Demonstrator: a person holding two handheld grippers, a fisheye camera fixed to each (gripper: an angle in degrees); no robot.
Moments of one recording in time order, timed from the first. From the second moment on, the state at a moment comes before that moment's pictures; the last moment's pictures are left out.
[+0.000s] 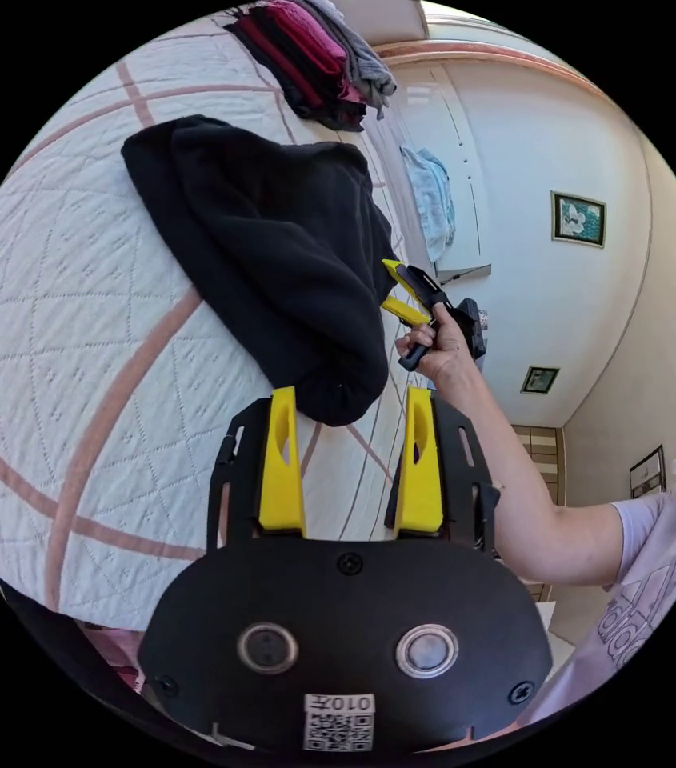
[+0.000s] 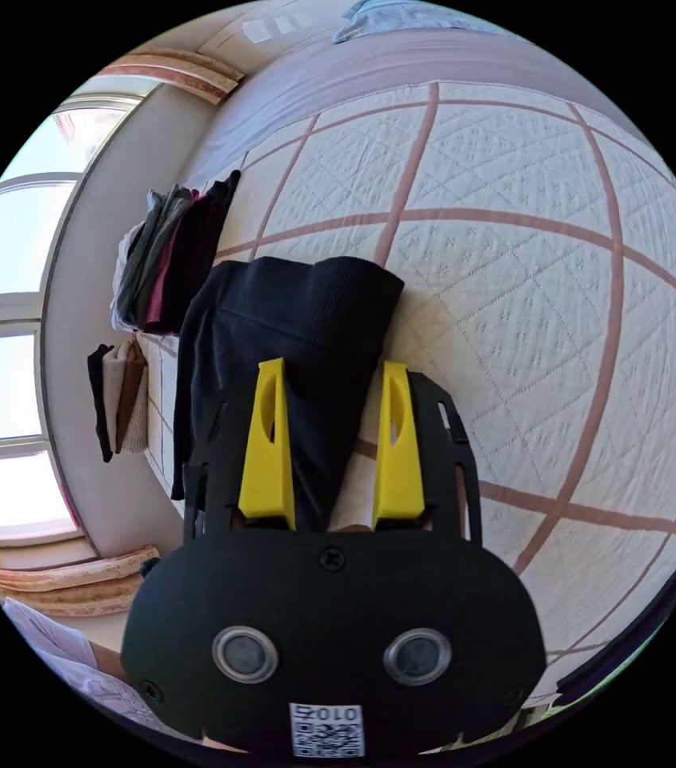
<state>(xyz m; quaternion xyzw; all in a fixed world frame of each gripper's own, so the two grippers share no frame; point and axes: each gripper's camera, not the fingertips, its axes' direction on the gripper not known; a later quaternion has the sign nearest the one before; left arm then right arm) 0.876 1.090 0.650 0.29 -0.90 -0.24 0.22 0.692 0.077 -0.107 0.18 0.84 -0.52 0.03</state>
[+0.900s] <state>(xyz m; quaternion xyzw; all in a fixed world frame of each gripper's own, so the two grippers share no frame) 0.892 1.081 0.661 0.12 -0.74 -0.59 0.30 0.685 0.179 -0.391 0.30 0.81 -0.46 0.20</state>
